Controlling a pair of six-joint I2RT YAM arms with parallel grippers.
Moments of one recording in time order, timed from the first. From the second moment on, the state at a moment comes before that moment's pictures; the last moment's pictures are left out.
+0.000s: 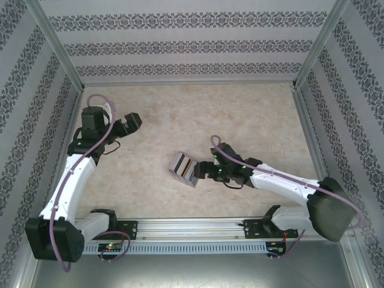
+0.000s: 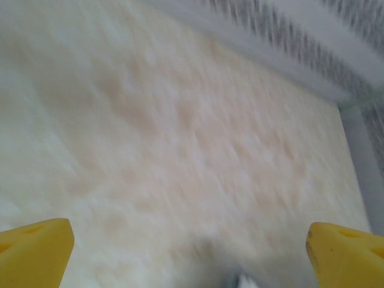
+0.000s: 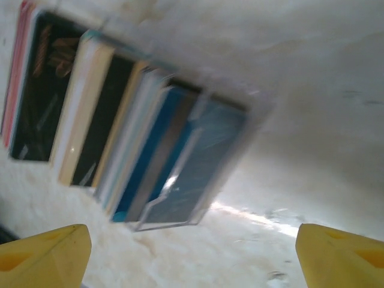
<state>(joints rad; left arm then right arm) -0.02 1.13 0.95 -0.49 0.40 -0.51 0.80 1.29 0.69 -0.34 -0.19 0.83</state>
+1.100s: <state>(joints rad) -0.12 1.39 0.96 -0.68 0.59 -0.33 0.80 1.65 0.83 -0.16 0.22 0.44</state>
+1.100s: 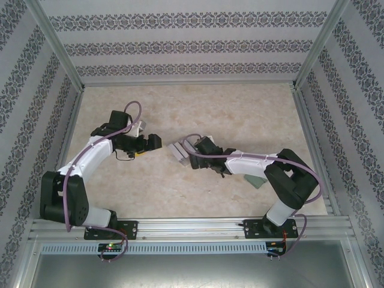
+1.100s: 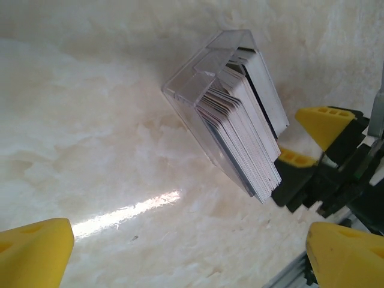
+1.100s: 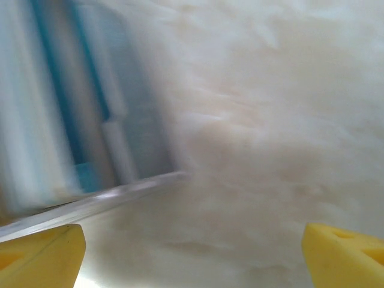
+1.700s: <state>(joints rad) -0.08 1.34 0.96 -0.69 0.48 -0.31 0.93 1.80 0.90 0.04 0.36 0.41</state>
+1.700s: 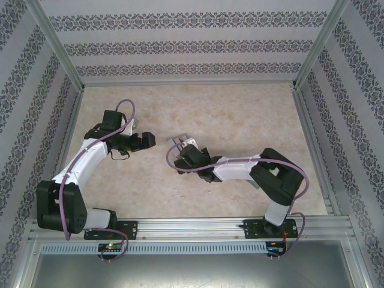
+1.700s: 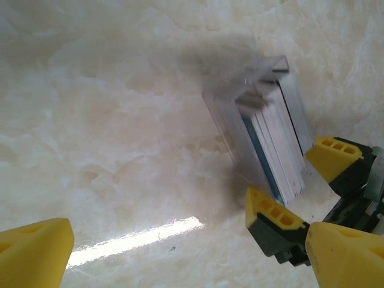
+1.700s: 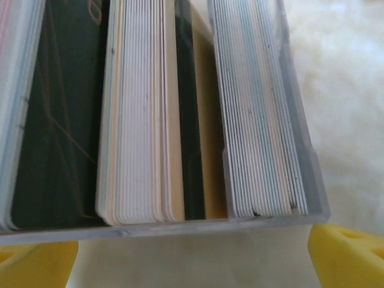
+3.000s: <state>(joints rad) -0.08 1.32 0.93 -0.64 0.59 -0.33 0.12 1.20 0.57 -0.69 0.16 0.95</state>
